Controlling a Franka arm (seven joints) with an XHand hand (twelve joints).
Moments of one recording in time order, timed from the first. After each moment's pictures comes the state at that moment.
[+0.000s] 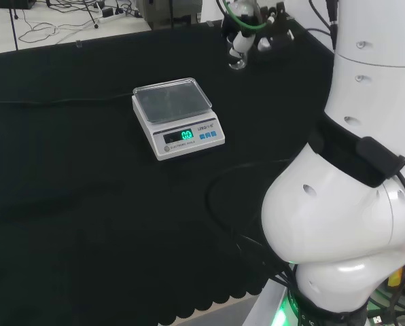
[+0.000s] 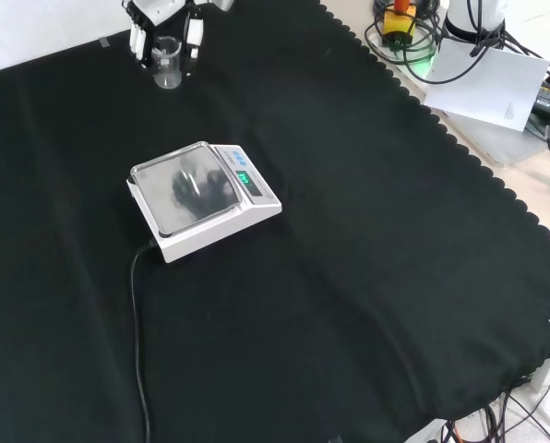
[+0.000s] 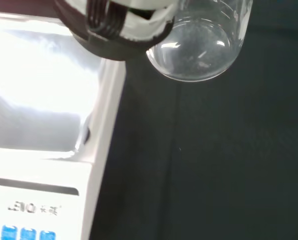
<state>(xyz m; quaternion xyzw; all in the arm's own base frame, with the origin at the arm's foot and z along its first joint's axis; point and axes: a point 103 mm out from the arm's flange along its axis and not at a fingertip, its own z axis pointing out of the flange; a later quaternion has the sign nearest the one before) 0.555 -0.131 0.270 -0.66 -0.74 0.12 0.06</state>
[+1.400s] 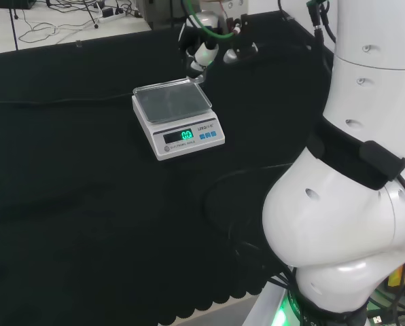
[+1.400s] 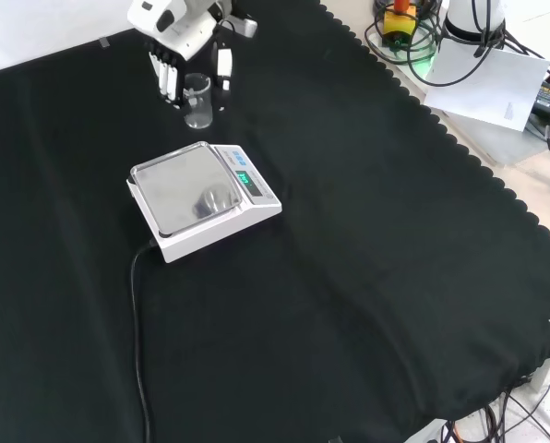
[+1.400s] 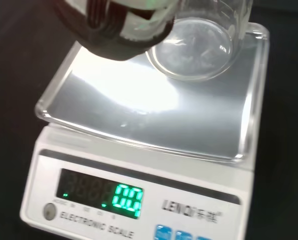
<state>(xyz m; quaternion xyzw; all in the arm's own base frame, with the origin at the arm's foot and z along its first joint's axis) 0.552 -0.031 0.250 -0.58 -0.80 0.09 0.11</state>
